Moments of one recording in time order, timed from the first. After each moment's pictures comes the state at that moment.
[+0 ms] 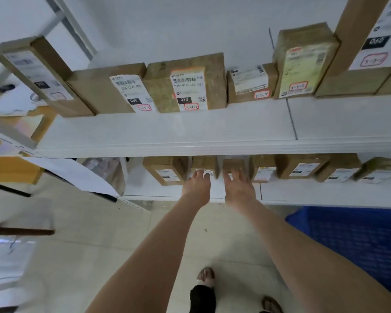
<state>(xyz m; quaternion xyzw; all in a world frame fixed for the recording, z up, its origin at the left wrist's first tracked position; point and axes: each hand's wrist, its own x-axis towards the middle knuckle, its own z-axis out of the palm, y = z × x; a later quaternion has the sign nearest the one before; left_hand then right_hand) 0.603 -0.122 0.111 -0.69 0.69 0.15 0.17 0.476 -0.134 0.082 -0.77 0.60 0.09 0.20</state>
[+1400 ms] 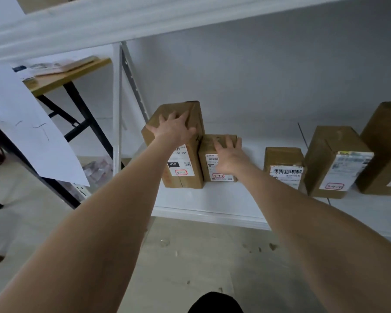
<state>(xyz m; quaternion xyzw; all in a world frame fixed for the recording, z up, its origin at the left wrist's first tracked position) 0.760 -0.247 -0.059 -0.81 0.58 -0.01 -0.03 0.611 -0.271 -0.143 -0.81 0.56 -0.05 0.16</state>
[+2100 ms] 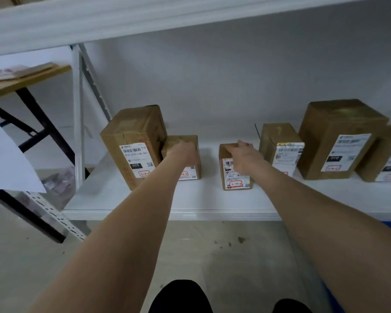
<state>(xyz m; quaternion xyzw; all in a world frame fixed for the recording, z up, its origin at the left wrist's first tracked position) 0.650 -0.245 -0.112 -0.73 0.68 0.03 0.05 0.476 -0.265 -0.144 -0.78 0.62 -0.01 0.10</state>
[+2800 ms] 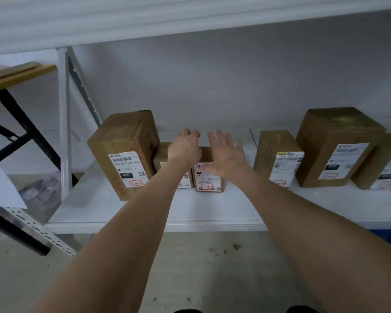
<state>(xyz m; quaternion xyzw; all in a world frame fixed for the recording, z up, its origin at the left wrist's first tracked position) 0.638 -0.261 -0.099 -0.71 0.70 0.00 -0.14 0.517 -0.275 -0.132 -0.79 0.60 -0.07 0.02</state>
